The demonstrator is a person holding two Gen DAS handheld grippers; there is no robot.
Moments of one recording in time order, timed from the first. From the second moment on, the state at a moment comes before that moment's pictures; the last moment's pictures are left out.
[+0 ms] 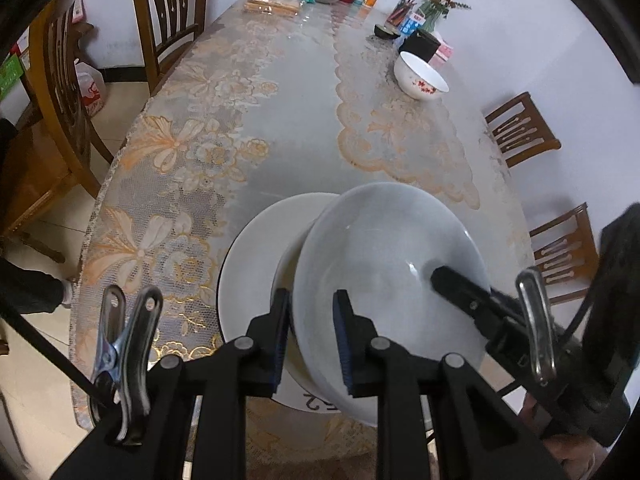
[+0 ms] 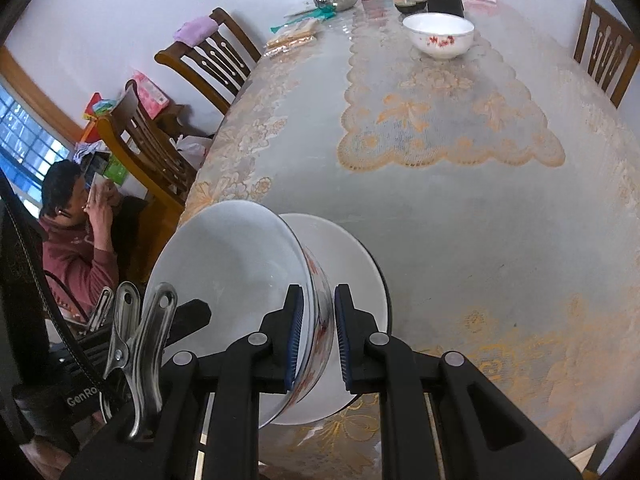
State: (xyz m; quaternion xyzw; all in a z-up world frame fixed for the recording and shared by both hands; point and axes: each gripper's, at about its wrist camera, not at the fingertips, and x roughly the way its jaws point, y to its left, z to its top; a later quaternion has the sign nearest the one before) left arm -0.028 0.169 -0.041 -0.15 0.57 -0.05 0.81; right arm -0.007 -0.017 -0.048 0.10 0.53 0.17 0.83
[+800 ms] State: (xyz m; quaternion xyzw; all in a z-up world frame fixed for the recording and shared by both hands) left arm -0.026 0.181 -0.028 -0.13 0.57 -0.02 0.81; right arm -0.004 -0.021 -0.046 0.10 0.52 0.18 0.83
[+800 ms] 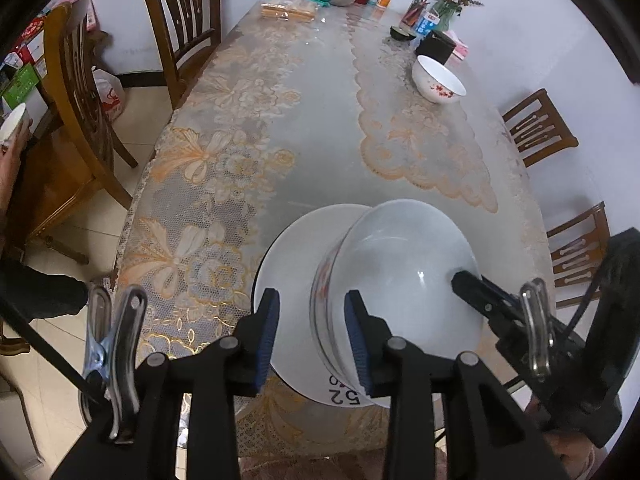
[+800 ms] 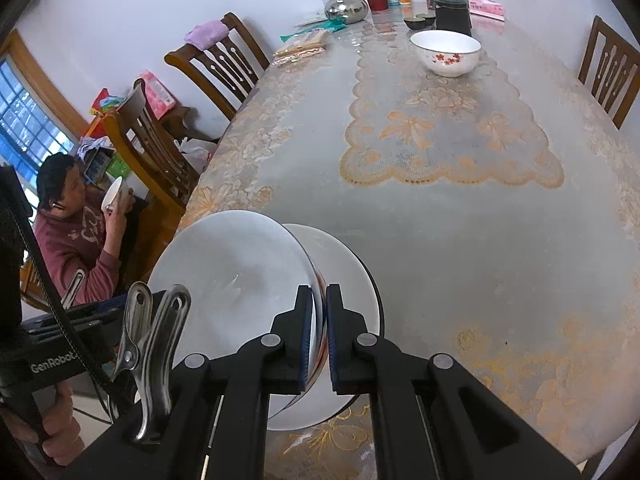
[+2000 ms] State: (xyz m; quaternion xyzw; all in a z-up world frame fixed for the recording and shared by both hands) left arm -0.020 0.165 0.005 -0.07 0.54 -0.05 0.84; right arm -0.019 -0.048 -0.020 0.18 0.51 0.17 0.82
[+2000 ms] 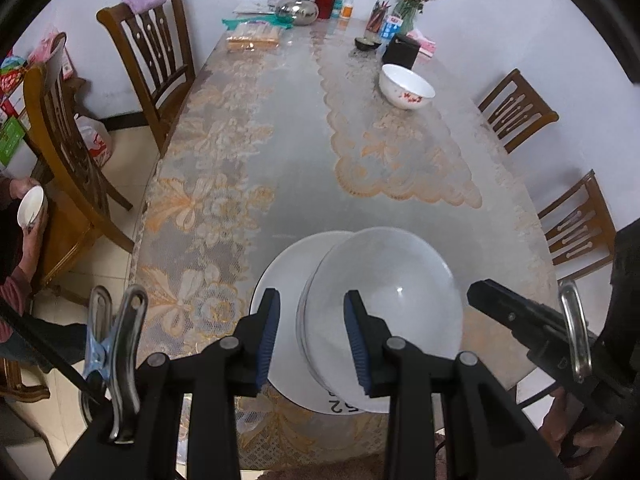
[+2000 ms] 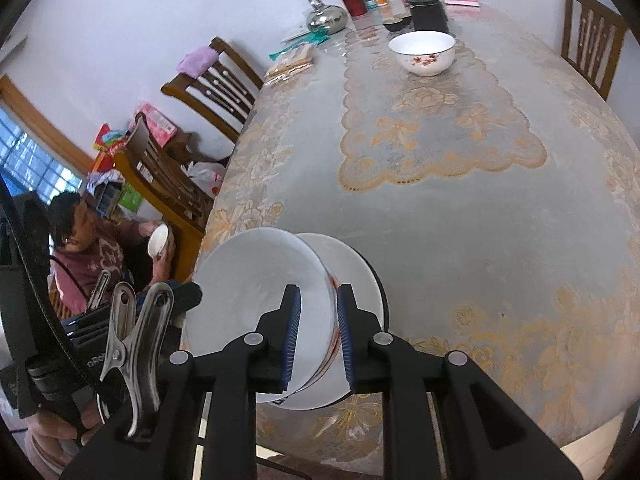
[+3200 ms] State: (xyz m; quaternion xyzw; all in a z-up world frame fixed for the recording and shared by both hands) left arm 0.154 0.039 0.037 -0.02 0.53 -0.05 0.85; right arm 0.147 -0.182 -0.005 0.16 0.49 0.14 0.84
